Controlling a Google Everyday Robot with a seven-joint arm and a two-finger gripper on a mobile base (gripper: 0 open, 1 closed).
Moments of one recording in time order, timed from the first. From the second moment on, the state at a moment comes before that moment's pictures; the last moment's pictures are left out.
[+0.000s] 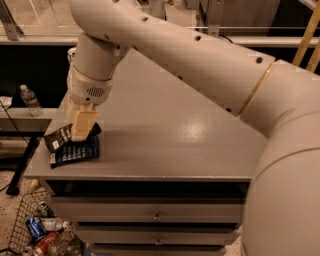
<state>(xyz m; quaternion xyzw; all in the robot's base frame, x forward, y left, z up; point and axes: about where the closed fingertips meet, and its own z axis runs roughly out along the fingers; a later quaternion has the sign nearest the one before) 0.501 0.189 0.865 -0.83 0.50 0.19 0.15</state>
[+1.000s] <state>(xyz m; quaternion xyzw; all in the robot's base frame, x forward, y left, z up) 0.521 0.220 0.850 -0.83 0.50 0.21 0.14</state>
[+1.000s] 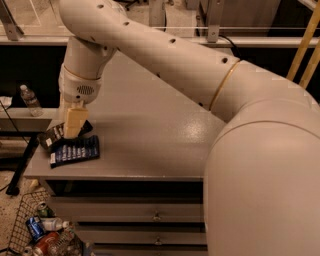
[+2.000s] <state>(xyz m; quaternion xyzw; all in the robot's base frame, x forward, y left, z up) 0.520 0.226 0.846 -0.83 0.49 0.21 0.14</state>
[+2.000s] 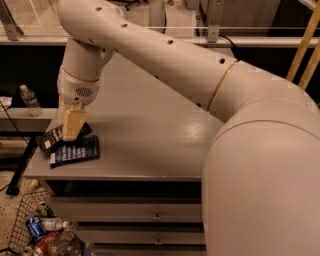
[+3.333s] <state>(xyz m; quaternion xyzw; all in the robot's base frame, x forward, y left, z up) 0.513 0.184 0.856 -0.81 0.54 0.18 0.14</state>
